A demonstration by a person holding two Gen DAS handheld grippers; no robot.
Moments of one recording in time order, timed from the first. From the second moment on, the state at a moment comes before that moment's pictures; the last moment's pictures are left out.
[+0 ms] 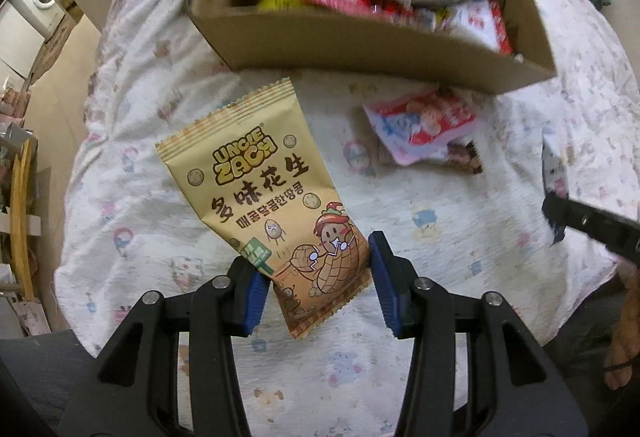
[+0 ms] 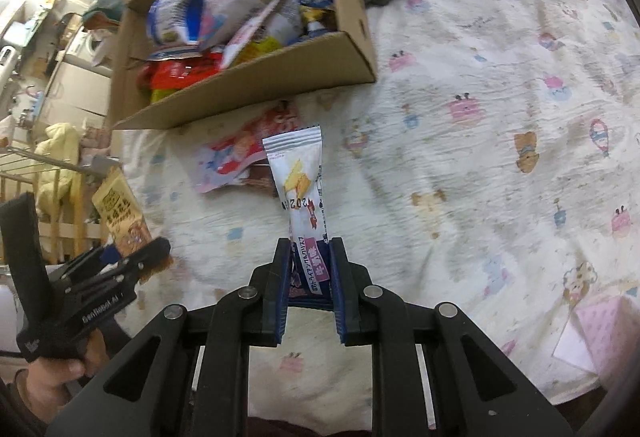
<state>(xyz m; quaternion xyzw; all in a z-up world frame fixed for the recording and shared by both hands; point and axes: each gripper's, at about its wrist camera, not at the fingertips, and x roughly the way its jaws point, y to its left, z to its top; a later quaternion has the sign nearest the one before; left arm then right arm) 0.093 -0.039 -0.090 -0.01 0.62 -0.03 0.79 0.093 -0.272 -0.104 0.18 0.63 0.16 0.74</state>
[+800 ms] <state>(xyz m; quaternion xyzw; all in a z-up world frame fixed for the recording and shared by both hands) 0.191 -0.010 0.029 -0.01 0.49 -0.01 0.87 0.179 -0.268 0.016 0.22 0.49 0.19 0.83</state>
